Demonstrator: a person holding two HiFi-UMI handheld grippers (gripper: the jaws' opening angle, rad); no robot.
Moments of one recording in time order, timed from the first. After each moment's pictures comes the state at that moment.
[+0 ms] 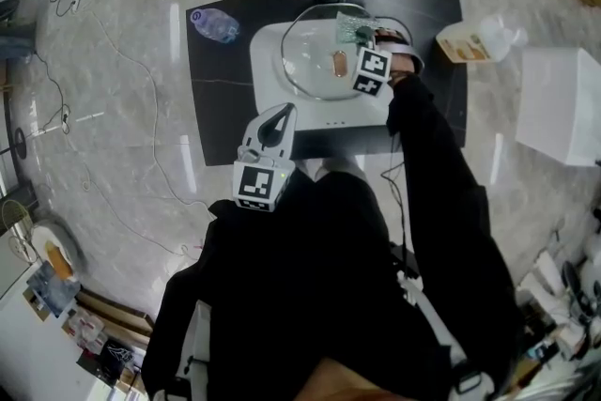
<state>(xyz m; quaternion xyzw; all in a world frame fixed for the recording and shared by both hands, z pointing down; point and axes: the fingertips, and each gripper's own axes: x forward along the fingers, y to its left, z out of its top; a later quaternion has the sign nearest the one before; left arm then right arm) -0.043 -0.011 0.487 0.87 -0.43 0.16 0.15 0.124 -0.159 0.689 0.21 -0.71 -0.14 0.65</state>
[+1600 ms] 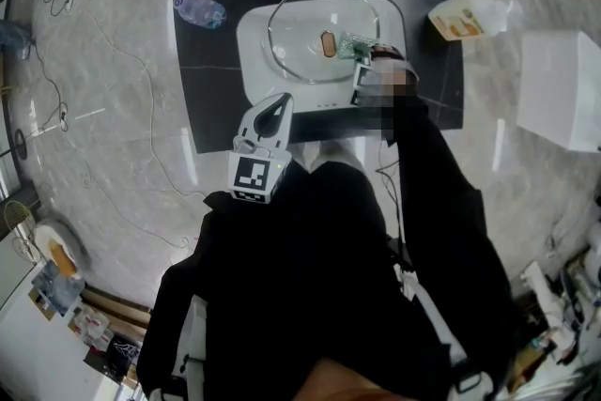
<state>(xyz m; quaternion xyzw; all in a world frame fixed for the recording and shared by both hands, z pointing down) -0.024 0.011 0.489 0.88 -0.42 0.17 0.15 0.145 -0.058 0.738 0.18 -0.72 -0.09 0.67</state>
